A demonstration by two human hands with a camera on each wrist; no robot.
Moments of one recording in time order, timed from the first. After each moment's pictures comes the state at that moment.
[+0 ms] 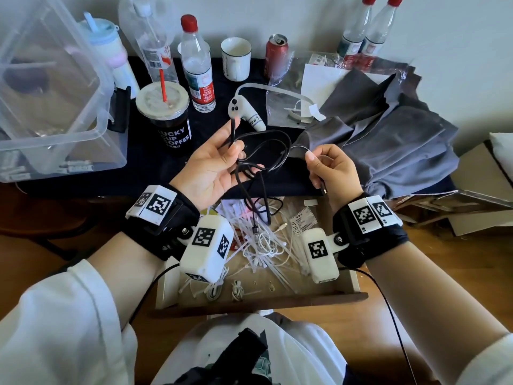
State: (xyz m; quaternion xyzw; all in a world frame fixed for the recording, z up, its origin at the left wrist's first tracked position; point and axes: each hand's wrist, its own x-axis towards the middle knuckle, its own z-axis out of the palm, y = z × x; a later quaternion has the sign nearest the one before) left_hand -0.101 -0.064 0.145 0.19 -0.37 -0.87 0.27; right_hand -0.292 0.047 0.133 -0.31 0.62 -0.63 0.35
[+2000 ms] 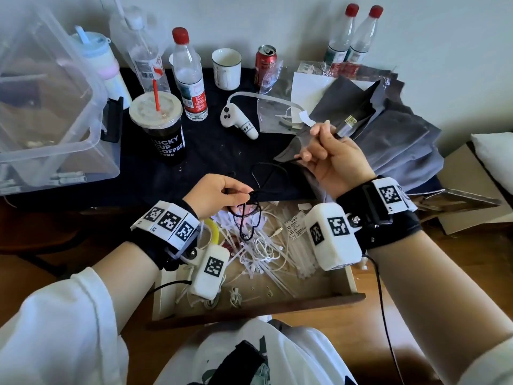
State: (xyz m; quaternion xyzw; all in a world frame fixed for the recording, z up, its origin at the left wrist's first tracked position) left_hand -0.100 -0.056 0.123 0.37 -0.70 -0.60 0.11; right_hand -0.289 0.040 0.184 -0.23 0.47 -0.70 0.49
